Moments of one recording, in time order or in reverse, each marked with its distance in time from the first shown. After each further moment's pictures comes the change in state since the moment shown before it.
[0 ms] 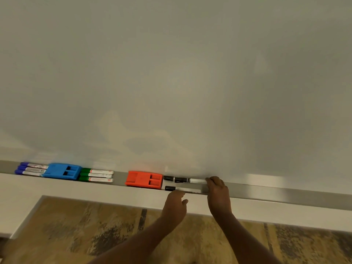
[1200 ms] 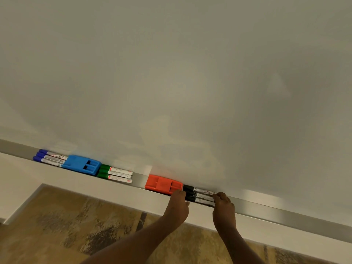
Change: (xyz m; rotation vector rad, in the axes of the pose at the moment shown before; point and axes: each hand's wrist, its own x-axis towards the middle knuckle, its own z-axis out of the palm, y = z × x) left_hand 0.023 -0.043 -0.056 -0.010 0.031 0.056; right_hand -0.001 -0.056 0.026 -0.133 -0.150 0.100
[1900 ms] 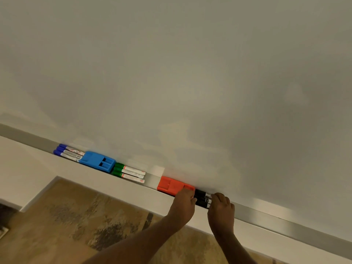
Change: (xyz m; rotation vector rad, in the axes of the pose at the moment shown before) left_hand -0.001 0.002 -0.032 -0.130 0.113 0.000; right_hand -0.002 -0.050 0.003 -0.063 0.150 -0.136
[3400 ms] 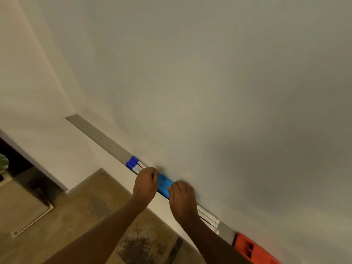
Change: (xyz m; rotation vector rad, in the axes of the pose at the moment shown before) left_hand 0.077 -0.224 -0.338 0.002 0.606 -0.253; right_hand 0.081 -0.401 0.061 -0.024 -0.103 -0.731
